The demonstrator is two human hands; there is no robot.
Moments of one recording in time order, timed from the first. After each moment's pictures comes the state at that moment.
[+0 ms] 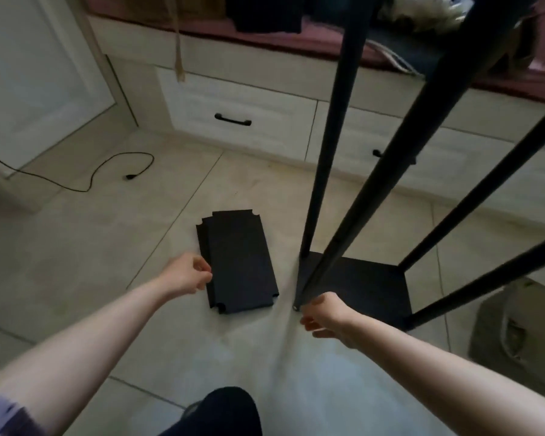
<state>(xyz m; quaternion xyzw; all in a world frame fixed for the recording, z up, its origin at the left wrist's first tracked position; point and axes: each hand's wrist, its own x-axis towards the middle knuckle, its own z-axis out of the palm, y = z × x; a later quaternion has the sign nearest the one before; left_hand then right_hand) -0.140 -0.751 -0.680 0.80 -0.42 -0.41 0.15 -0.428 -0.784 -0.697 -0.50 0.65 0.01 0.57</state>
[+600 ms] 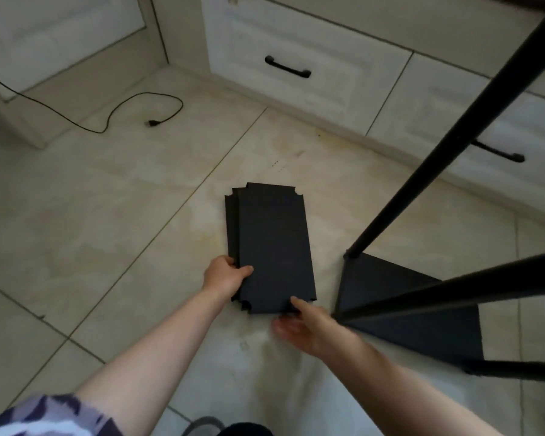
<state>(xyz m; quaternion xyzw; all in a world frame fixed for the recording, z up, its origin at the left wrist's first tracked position) -0.143 -0.783 -0.818 0.83 -0.18 -0.44 0.30 -0.316 -0.802 -0.820 -0.10 0.67 -0.12 0.72</state>
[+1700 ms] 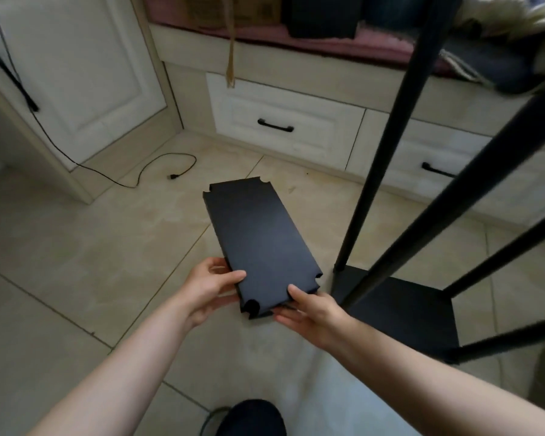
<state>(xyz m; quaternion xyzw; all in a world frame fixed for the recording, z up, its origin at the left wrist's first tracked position) -0.139 -0.724 -0.686 0.66 -0.15 -0.54 0.50 -0.338 -0.774 -0.686 -0.22 0.51 -0.22 0.80</state>
